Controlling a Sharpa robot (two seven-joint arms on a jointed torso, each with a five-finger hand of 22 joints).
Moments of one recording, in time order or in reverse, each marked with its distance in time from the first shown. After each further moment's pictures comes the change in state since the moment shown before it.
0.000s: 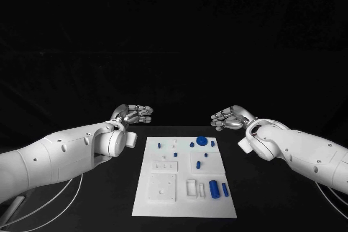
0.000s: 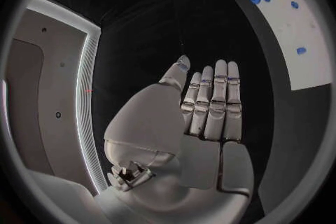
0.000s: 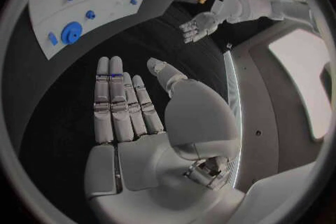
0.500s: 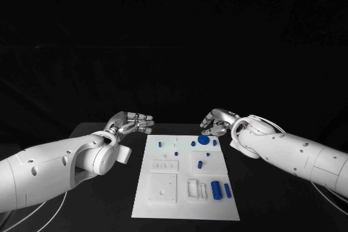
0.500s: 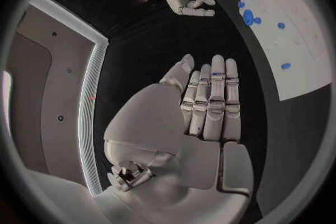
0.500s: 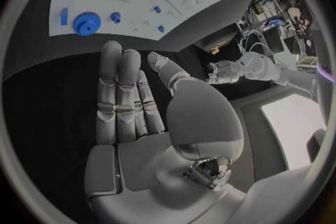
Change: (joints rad) left arm 0.010 -0.138 0.003 0.274 -0.138 0.027 0.006; left_hand -0.015 -0.009 0.052 -0.089 0.000 0.025 -0.004 -0.006 0.000 0.026 -0.012 0.000 0.000 0.118 -0.043 -0.032 0.022 -0.036 -0.019 -0.060 0.181 0.090; right arm 0.015 0.059 0.007 -0.015 -0.577 0.009 -0.098; right_hand -0.005 -0.030 0.018 -0.076 -0.027 0.127 -0.035 0.000 0.003 0.098 -0.048 0.004 0.002 0.171 -0.091 0.599 0.412 0.024 0.263 -0.118 0.417 0.312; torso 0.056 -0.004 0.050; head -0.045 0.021
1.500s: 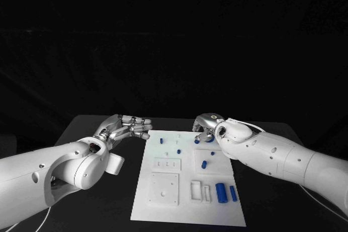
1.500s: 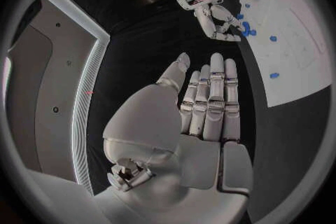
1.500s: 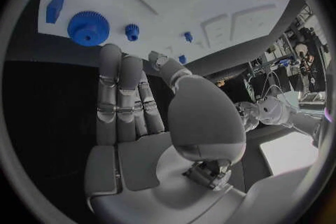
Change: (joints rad) left arm 0.057 -0.061 0.006 0.161 -0.023 0.017 -0.021; left_hand -0.051 0.011 -0.034 -0.045 -0.006 0.000 0.000 0.000 0.000 -0.013 0.005 0.000 0.000 0.016 -0.002 0.020 0.043 0.000 -0.013 -0.005 0.046 -0.011; right arm 0.006 0.086 0.000 -0.097 -0.308 0.005 -0.121; right_hand 0.017 -0.051 0.051 0.038 -0.009 -0.004 0.003 0.000 0.001 -0.011 0.005 0.000 0.001 -0.009 0.009 0.133 -0.058 0.015 0.046 0.011 -0.040 0.223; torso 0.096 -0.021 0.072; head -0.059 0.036
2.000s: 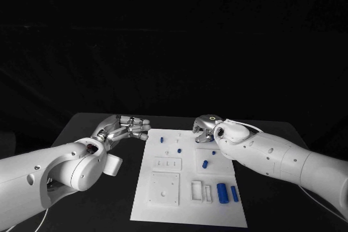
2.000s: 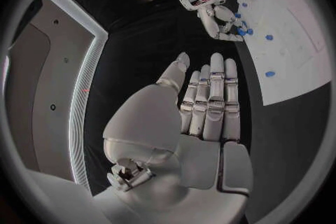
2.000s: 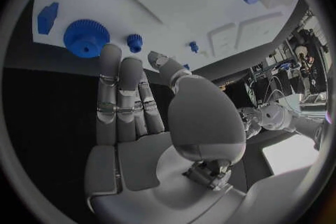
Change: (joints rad) left arm 0.007 -0.001 0.004 0.008 0.005 0.004 -0.012; left_hand 0.000 0.000 -0.014 -0.006 0.000 -0.001 0.001 0.000 0.000 0.000 0.000 0.000 0.000 0.000 0.000 0.000 0.001 0.000 0.004 0.004 -0.004 -0.013; right arm 0.000 0.004 -0.002 -0.020 -0.025 0.023 -0.015; right_hand 0.000 0.000 0.013 -0.006 -0.003 0.000 0.000 0.000 0.000 0.000 0.000 0.000 0.000 -0.003 0.003 0.014 0.001 0.000 0.020 -0.002 -0.042 0.076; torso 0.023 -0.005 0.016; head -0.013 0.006
